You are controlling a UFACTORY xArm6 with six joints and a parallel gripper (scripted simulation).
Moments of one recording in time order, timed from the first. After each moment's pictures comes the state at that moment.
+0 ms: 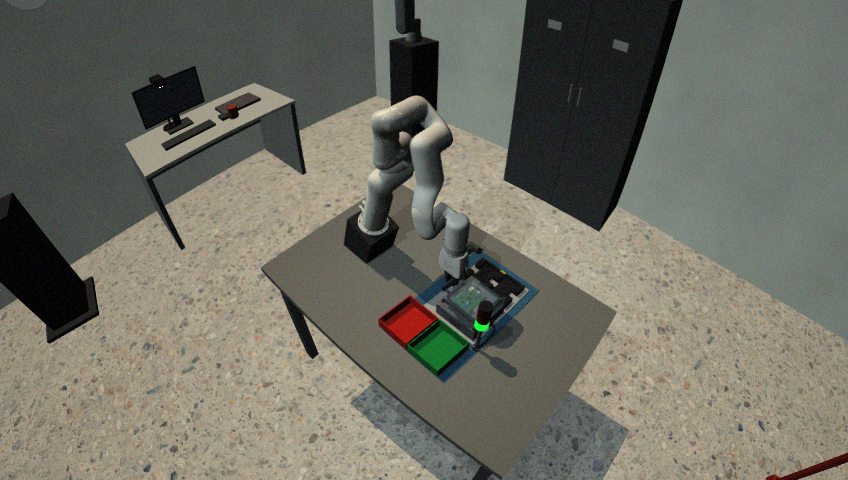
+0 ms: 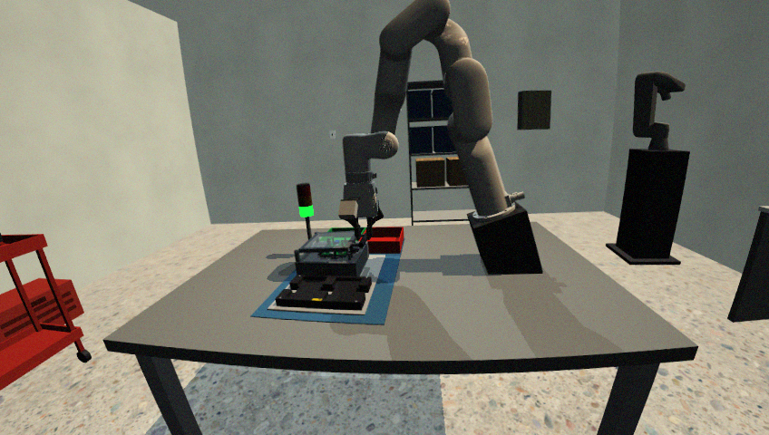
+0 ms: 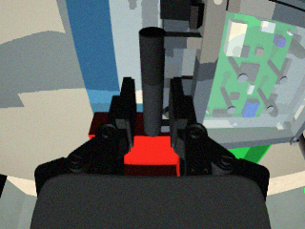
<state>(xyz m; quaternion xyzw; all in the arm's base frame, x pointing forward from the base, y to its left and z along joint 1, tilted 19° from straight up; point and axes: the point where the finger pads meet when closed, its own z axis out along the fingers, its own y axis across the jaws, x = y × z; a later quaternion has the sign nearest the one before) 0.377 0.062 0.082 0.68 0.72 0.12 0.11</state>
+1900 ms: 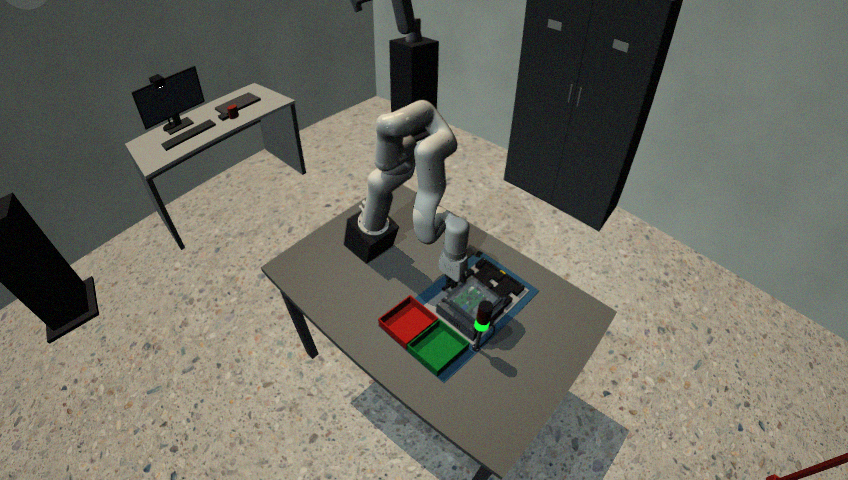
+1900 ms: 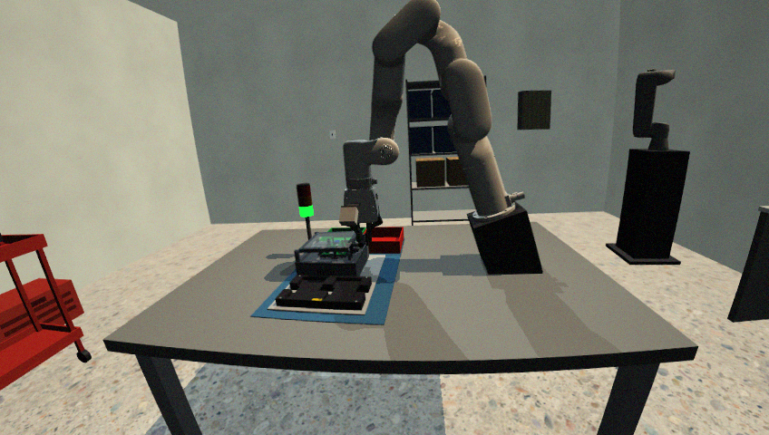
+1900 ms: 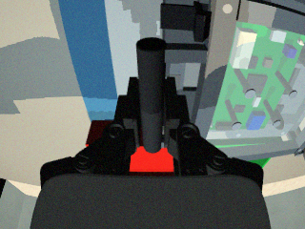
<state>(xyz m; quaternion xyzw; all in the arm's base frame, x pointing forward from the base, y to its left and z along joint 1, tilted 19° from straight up) 0.383 0.063 0.066 0.68 0.72 0.12 0.11</state>
